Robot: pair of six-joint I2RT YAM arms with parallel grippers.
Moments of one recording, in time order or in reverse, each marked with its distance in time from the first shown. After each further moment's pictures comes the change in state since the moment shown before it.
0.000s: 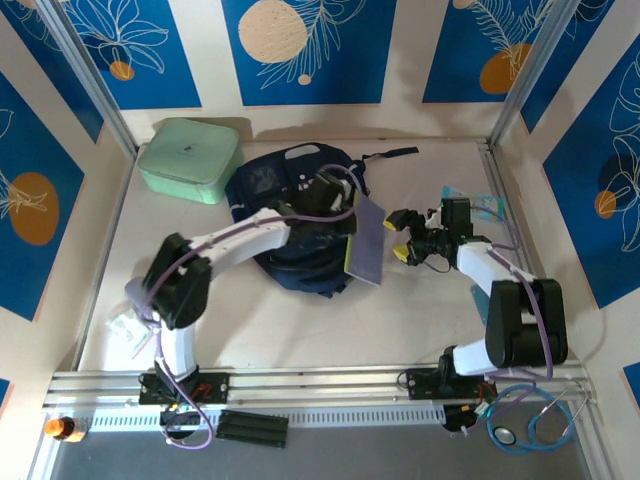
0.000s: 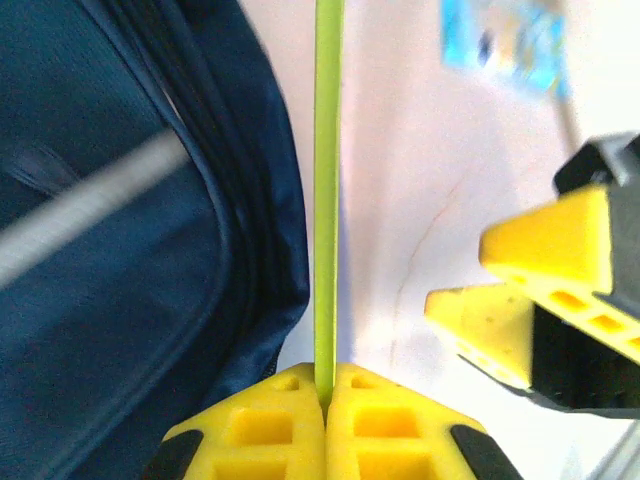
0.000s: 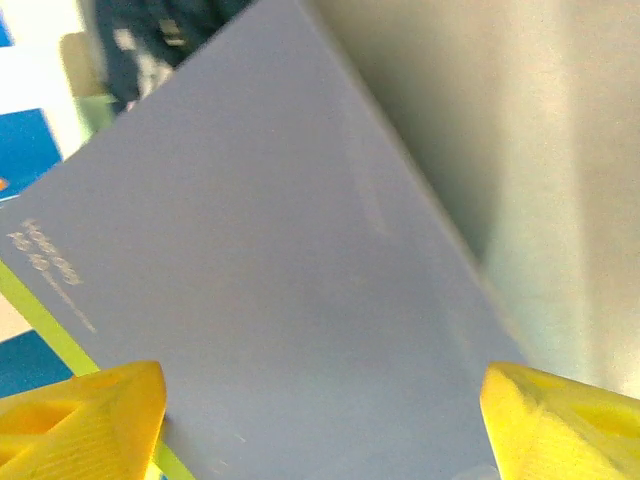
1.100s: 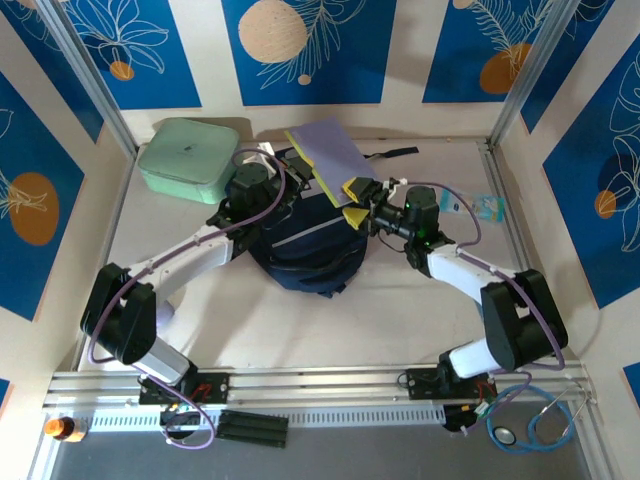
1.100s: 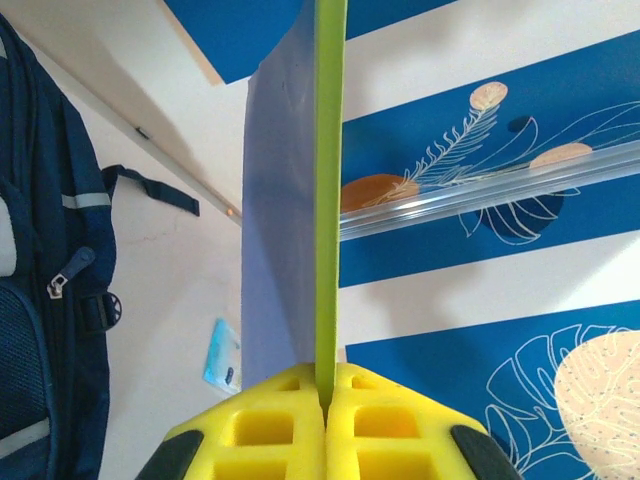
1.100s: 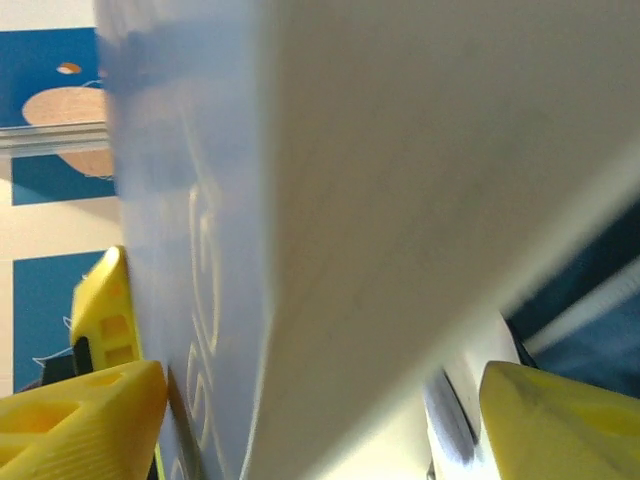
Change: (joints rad) left arm 0.166 -0.315 -0.389 0.730 -0.109 -0.567; right arm 0.322 0.061 0.013 0.745 0.114 0.473
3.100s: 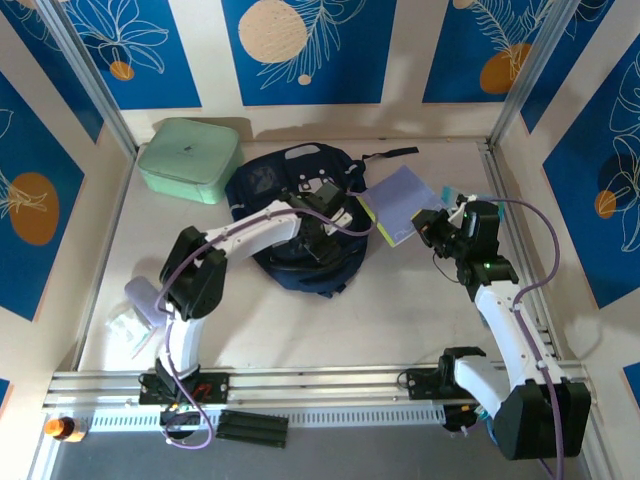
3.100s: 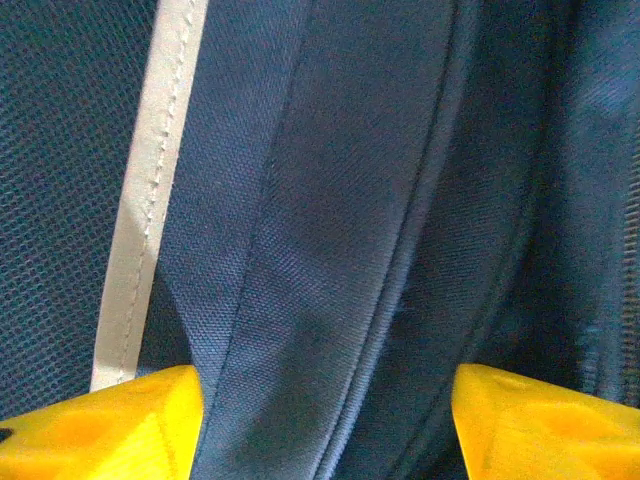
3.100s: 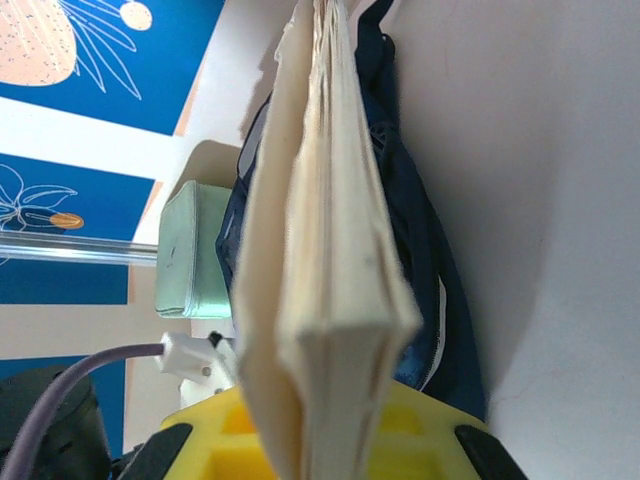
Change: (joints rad) left arm -0.188 0.489 0.576 -1.279 -0.179 1.374; right arm -0.319 -0.505 -0.040 -0.842 0.163 -0.578
